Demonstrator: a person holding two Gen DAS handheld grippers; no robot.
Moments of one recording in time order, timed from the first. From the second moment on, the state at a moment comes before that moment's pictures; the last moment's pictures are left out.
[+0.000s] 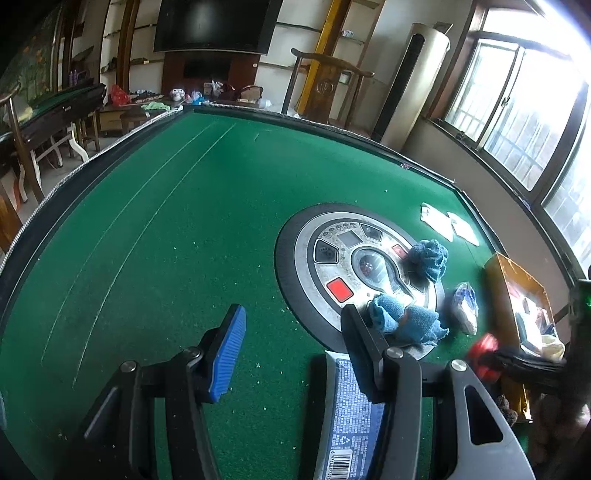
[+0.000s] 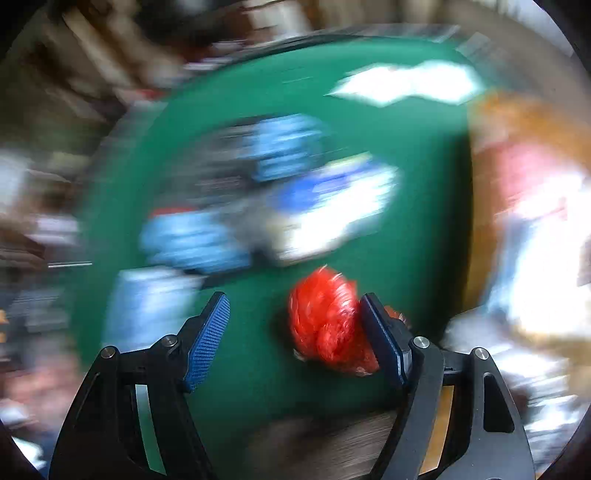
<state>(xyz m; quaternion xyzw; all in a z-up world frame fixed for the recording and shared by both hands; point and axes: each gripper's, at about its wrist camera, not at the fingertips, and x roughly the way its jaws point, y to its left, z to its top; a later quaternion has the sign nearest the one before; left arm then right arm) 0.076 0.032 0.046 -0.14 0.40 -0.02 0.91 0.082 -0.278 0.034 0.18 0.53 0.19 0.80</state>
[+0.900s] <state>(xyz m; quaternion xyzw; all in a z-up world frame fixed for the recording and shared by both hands) 0.079 0.013 0.034 -0.14 0.47 -0.10 0.87 0.053 -0.250 0.029 0.02 0.44 0.14 0.89</state>
